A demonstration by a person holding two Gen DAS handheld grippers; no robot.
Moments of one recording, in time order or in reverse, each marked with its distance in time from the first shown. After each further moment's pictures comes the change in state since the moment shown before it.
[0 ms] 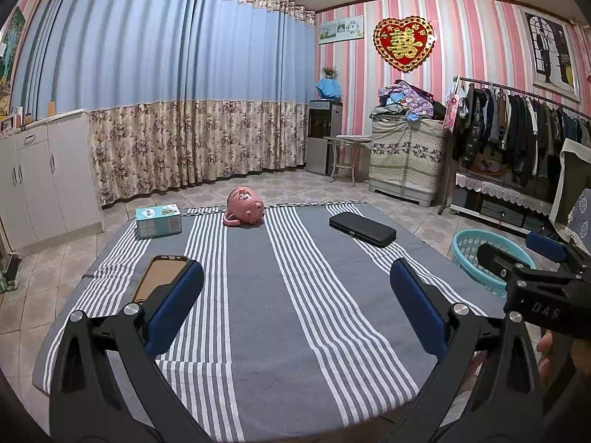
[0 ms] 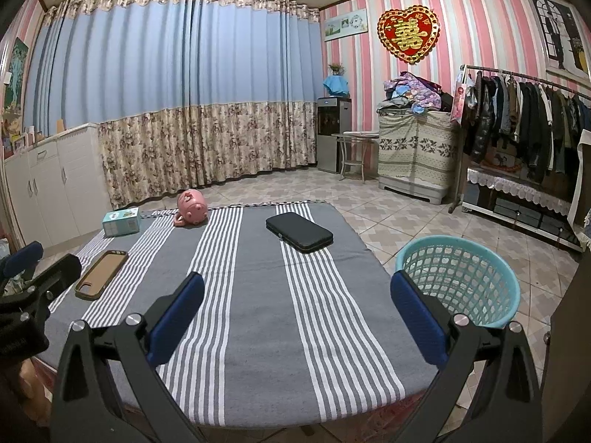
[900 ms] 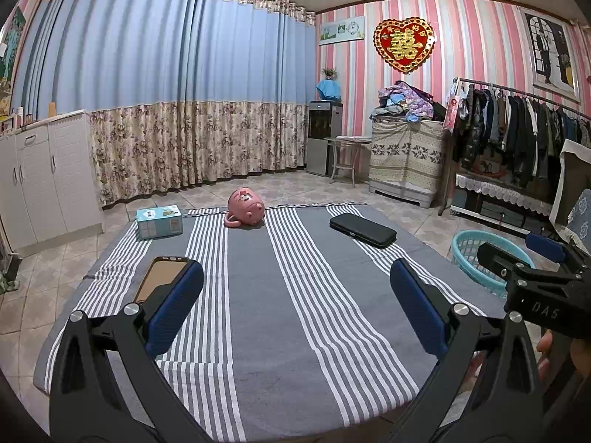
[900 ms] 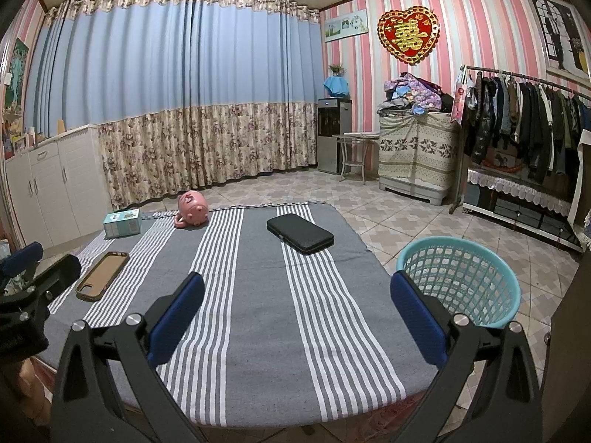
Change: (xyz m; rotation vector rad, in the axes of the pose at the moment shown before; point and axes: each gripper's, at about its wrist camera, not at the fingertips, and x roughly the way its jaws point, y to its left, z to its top) left arm -0.001 0.001 -0.001 0.000 -0.003 0.002; right arm 0.003 0.000 -0.001 0.002 -0.003 0.002
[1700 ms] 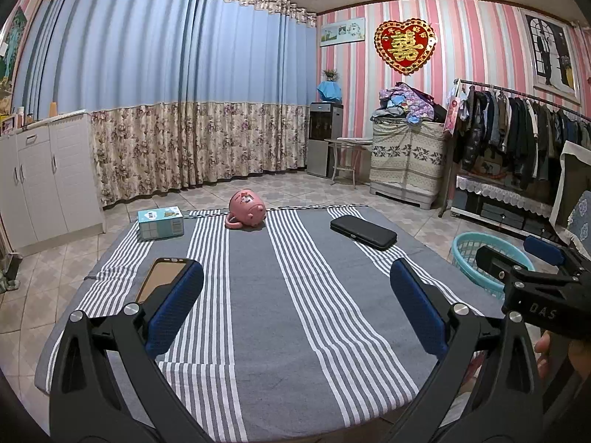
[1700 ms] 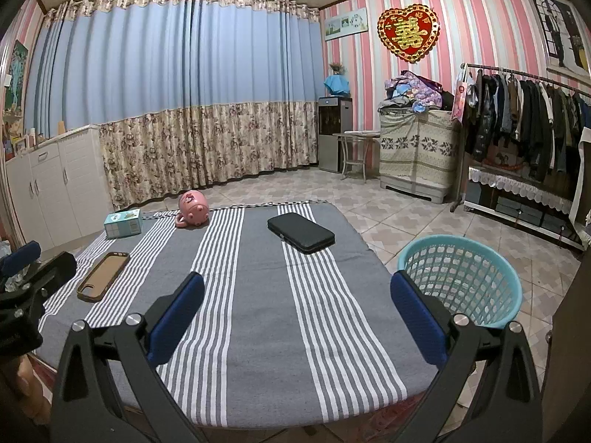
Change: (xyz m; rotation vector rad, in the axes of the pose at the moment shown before) left arm -0.002 0.003 0.003 0.000 -0.002 -0.002; right arm 0.000 0.003 -0.001 0.000 0.005 0.002
